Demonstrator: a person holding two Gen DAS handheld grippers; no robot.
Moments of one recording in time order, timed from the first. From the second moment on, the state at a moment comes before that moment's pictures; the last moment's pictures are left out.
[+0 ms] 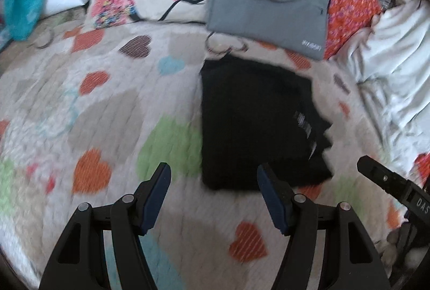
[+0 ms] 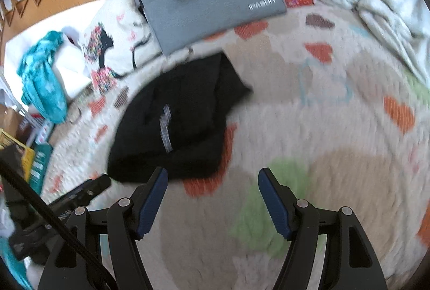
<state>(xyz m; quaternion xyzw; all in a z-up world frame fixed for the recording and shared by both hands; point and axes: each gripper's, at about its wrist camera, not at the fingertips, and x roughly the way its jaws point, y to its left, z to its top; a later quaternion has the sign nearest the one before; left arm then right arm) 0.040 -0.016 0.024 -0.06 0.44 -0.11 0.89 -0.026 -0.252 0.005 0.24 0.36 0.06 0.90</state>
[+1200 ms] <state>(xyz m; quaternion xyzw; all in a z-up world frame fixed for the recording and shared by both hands) 0.236 -0.037 -0.025 -0.22 0.52 -0.21 0.80 0.177 -0.259 -0.033 0.30 0.40 0.13 0.86</state>
